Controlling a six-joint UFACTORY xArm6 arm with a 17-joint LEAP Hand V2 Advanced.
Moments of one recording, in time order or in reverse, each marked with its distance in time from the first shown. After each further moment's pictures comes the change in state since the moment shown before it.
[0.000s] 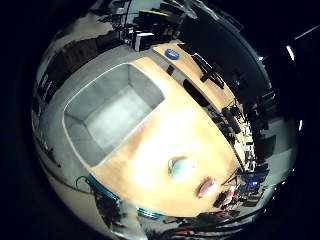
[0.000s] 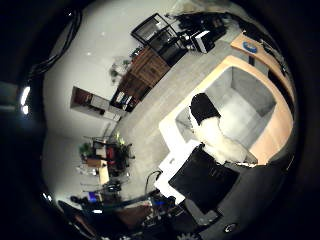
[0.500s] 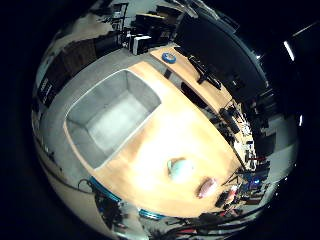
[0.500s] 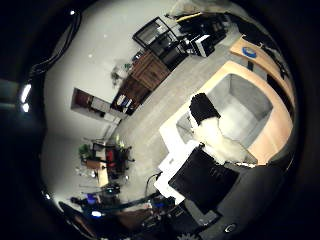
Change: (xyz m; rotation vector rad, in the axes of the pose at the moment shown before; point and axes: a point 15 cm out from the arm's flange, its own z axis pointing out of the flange) arm -0.003 -0.008 -0.002 0.008 -0.014 -0.006
